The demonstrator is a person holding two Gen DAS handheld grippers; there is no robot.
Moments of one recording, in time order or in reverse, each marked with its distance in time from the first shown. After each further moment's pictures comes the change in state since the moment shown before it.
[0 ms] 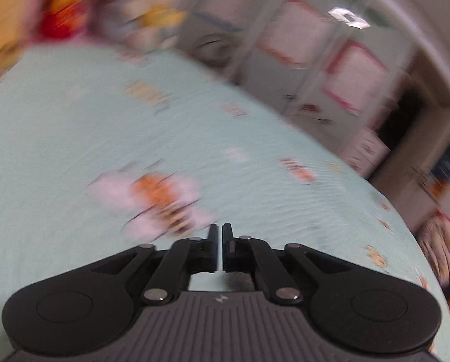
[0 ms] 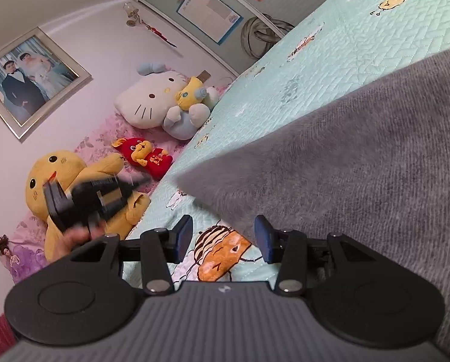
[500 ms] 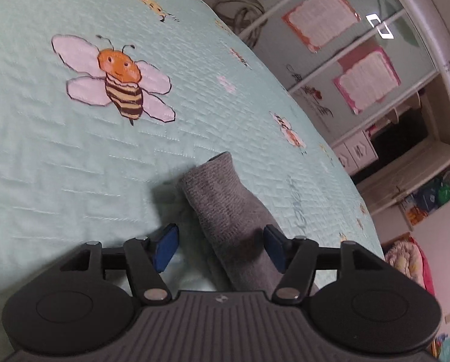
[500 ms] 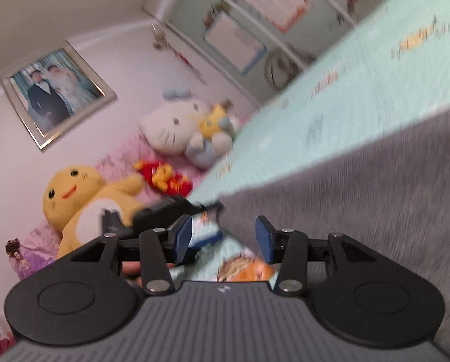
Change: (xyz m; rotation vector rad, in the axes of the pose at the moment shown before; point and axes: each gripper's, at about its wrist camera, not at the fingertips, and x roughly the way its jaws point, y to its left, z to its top) left arm 0.067 -0.036 -0.058 -0.182 0.119 -0.086; right arm -0.027 0.015 0.006 -0.078 -0.164 0.053
